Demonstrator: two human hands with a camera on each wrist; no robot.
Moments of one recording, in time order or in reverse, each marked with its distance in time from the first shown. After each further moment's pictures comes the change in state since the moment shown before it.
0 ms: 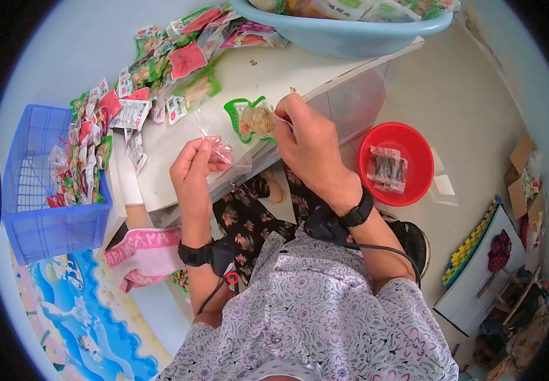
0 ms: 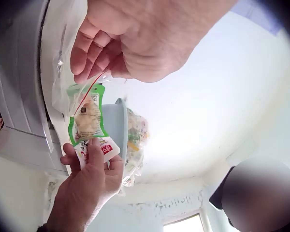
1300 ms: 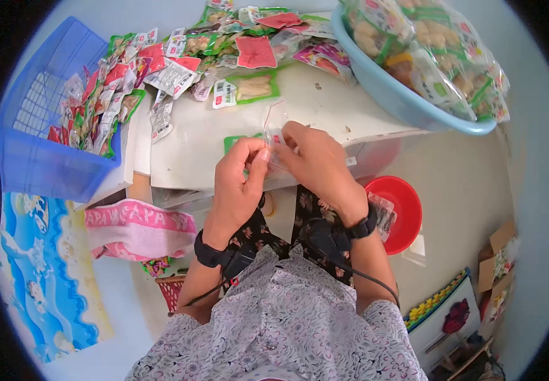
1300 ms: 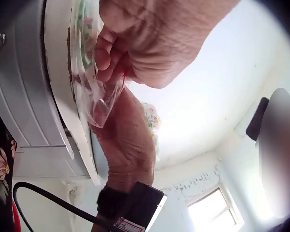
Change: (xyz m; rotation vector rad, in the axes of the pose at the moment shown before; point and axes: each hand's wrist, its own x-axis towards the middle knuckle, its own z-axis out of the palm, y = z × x) left_hand -0.006 -0.003 0.002 0.288 0.007 0.350; right_hand 0.051 -0.032 0.036 -0.241 -0.654 0.154
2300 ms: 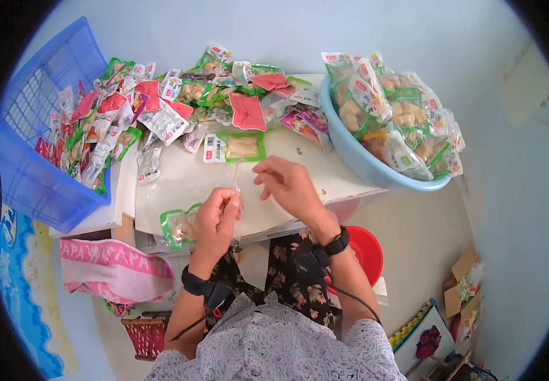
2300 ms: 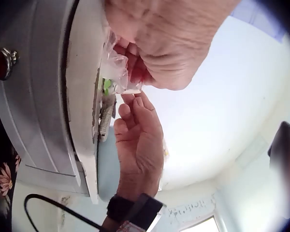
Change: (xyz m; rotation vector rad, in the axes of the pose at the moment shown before) left_hand 0.008 -0.046 -0.016 -0.298 0.093 -0.093; right_hand 0.054 0.008 0.002 0.426 -0.098 -0.046
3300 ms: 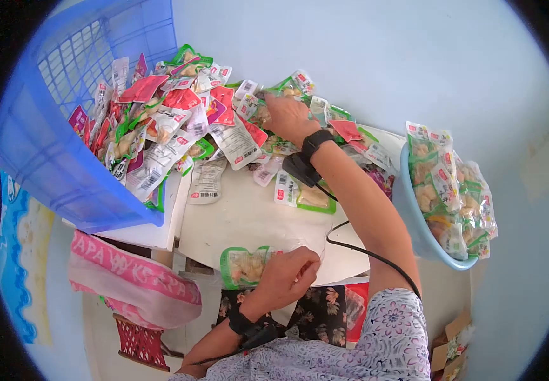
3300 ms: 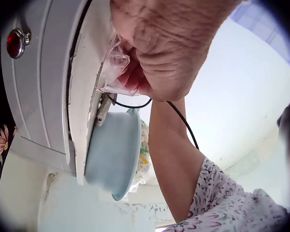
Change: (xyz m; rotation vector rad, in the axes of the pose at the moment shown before) left_hand 0.001 0.003 -0.015 0.097 -0.140 0.174; right_hand 0.301 -0.037 0.089 -1.199 -0.126 -0.288
